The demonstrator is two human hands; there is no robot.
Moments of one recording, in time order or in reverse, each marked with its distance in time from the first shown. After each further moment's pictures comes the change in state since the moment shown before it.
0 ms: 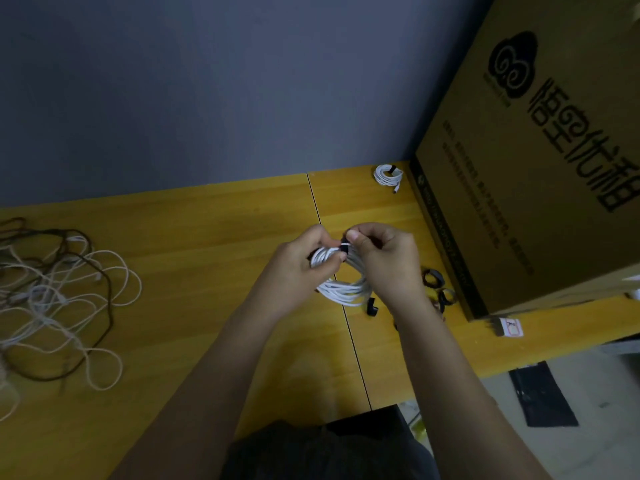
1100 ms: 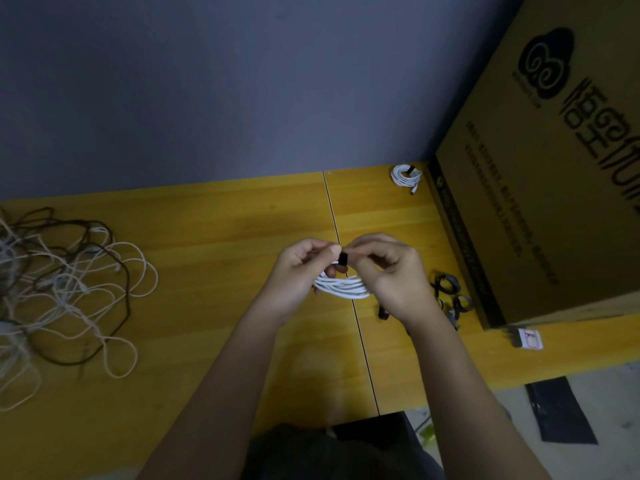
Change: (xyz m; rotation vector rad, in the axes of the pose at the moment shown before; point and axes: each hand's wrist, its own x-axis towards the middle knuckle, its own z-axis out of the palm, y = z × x) left_hand -0.001 -0.008 0.002 -0.474 0.105 -0.308; right_hand -0.001 0.020 0.001 0.044 -0.203 -0.209
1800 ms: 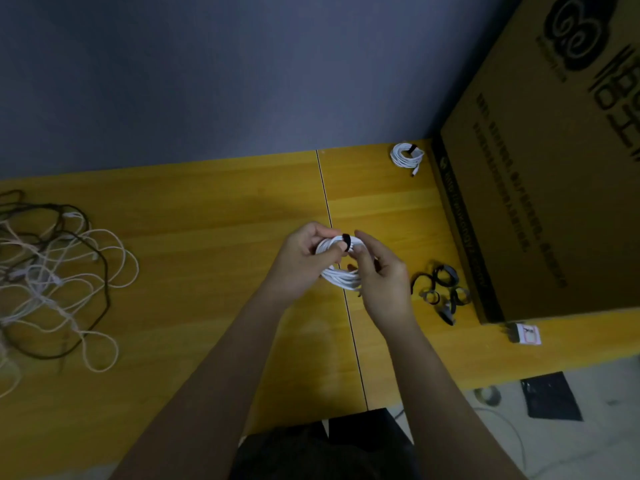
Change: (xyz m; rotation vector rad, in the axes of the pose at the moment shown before) left_hand 0.047 -0.031 0.019 0.063 0.027 0.004; right_hand 0.010 0.054 0.015 0.143 0.199 0.319
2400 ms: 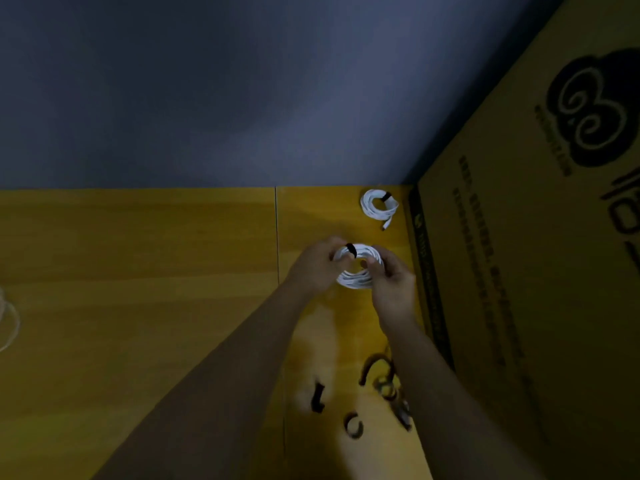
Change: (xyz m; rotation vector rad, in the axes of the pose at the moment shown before) left_hand 0.196 -0.040 0.092 0.486 -0.088 -0.045; right_hand 0.200 0.056 -0.067 -0.031 0.116 0.135
